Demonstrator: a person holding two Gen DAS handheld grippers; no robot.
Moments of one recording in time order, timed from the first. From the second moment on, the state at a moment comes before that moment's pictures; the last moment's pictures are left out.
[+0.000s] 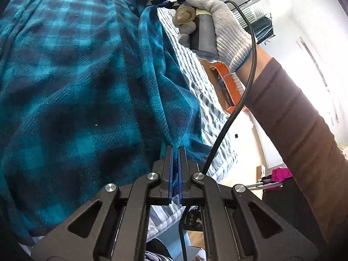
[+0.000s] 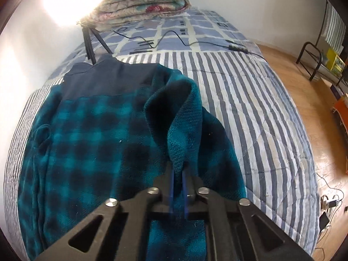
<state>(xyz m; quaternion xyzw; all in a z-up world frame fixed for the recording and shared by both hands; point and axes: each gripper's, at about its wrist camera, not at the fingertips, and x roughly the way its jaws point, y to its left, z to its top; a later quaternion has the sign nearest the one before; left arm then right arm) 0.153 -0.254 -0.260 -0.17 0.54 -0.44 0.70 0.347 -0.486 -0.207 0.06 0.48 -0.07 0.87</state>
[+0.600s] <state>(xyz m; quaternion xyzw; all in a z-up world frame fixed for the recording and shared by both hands) 0.164 -0.239 -0.278 -0.13 0.57 -0.40 0.71 0.399 -0.391 -0.248 0.01 0.52 0.00 0.86</state>
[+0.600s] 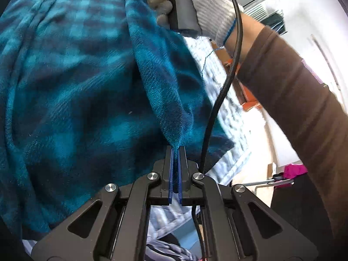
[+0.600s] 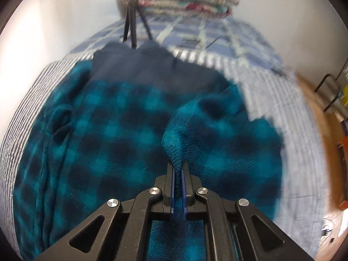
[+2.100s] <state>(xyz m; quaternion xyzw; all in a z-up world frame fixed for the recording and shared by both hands) 0.155 -0.271 -0.260 -0.02 0.55 -0.38 0.75 0.022 -0.479 -0.238 0.17 0.47 0.06 0.87</state>
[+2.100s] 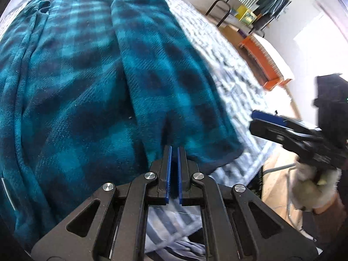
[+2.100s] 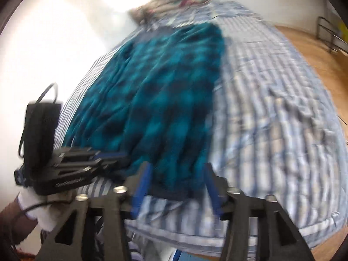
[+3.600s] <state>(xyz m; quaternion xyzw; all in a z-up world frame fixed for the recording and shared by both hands) 0.141 -0.103 -0.167 -0.12 0.45 -0.29 0.84 0.042 -0.398 -0.187 0.07 0.42 0.06 0.90</state>
